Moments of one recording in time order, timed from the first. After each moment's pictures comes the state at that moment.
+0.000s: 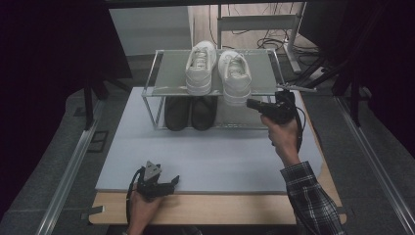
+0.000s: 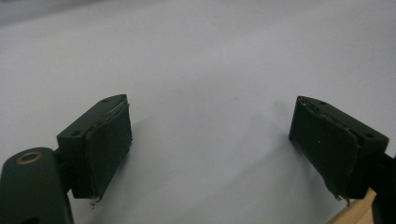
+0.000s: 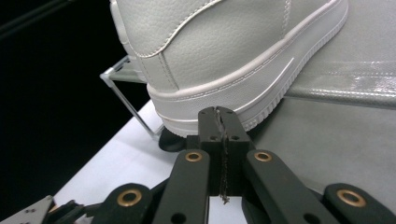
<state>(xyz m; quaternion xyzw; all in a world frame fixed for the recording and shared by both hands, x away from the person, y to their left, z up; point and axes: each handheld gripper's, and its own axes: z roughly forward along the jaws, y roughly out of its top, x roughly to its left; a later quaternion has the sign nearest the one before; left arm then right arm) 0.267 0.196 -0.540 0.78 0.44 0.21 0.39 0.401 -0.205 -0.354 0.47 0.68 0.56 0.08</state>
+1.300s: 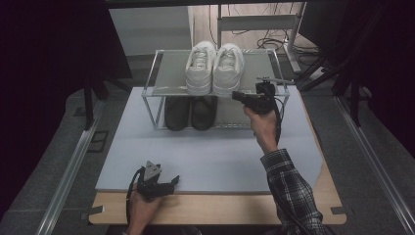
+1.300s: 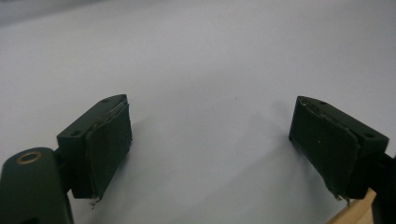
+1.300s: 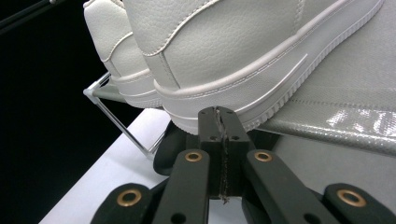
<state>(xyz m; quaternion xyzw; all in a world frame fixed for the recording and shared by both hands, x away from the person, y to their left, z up) 0.267 0.196 -0.540 0.78 0.44 0.21 0.39 0.435 -0.164 -0.358 0.48 0.67 0.56 0.09</state>
